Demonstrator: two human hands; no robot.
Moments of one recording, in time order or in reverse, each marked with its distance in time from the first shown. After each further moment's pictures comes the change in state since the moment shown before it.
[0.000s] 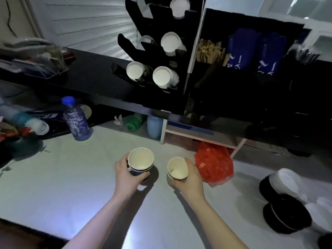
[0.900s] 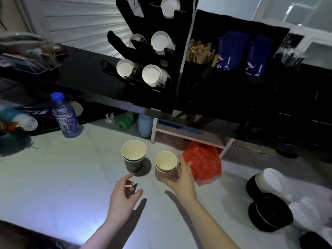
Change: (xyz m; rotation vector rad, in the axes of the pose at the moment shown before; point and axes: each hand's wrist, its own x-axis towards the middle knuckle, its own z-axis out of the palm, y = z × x) left_hand -0.074 -0.008 0.025 -0.019 -0.087 -0.103; right_hand -0.002 0.012 -0.020 0.128 -0.093 0.046
